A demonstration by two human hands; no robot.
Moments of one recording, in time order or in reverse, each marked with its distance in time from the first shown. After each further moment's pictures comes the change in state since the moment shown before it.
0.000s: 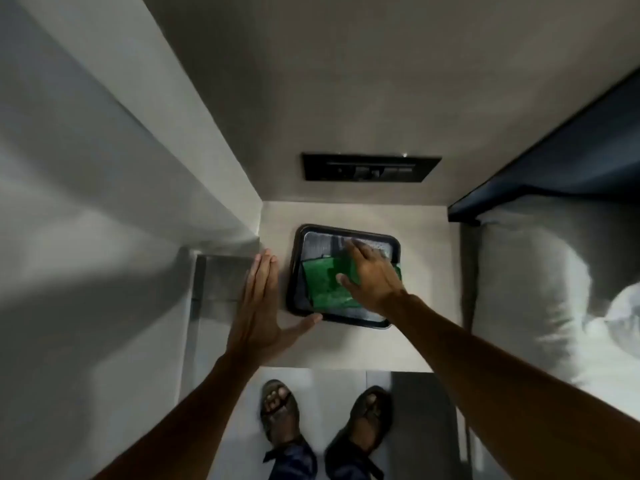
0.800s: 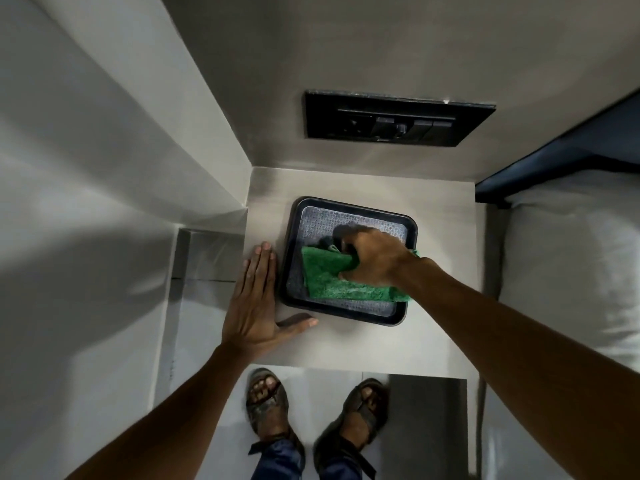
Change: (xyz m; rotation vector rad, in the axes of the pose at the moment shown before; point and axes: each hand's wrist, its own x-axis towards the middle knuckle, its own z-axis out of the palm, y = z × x) left_hand -0.004 -0.063 0.095 0.193 0.006 0.061; right_hand 0.049 0.016 0.009 -0.086 -0.238 -0.058
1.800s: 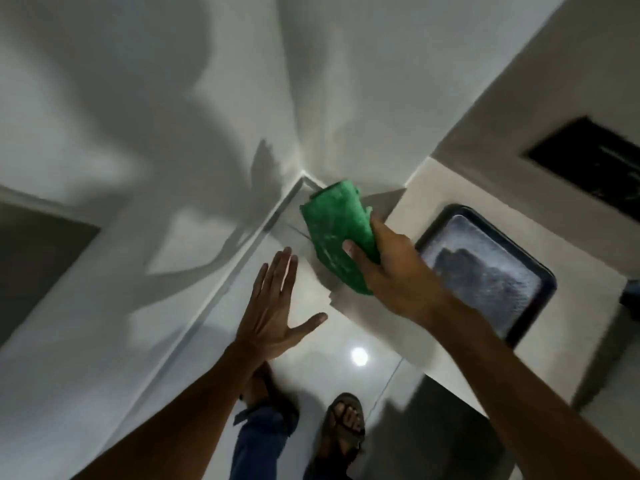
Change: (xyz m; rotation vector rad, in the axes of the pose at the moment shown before) left_hand -0.182 -0.065 -0.021 -0.175 0.092 -0.449; right_hand -0.054 -0.226 0.053 0.318 0.009 -0.408
